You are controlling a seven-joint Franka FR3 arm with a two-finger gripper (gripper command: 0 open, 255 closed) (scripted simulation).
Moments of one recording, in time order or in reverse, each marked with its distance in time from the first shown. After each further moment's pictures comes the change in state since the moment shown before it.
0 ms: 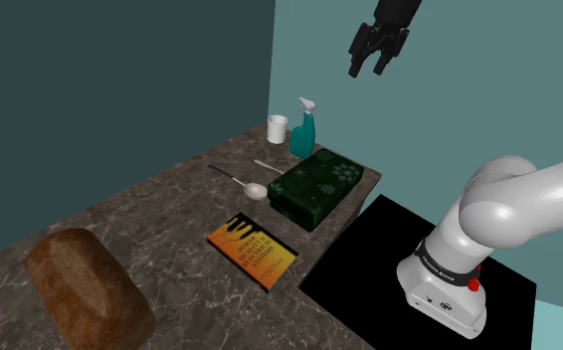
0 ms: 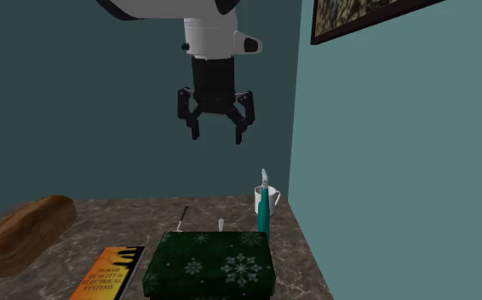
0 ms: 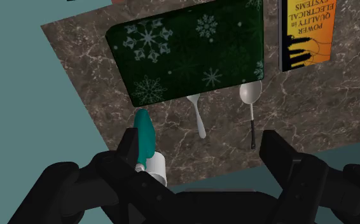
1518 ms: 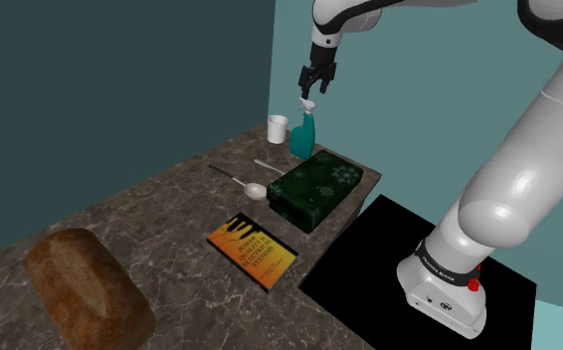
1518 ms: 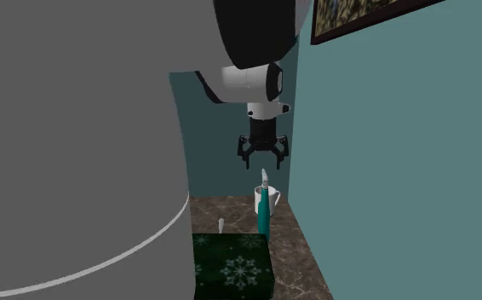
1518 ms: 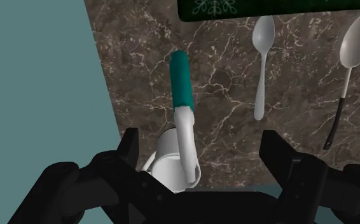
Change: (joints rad) arm -0.013 0.760 -0.158 0.342 -0.009 0.316 -0.313
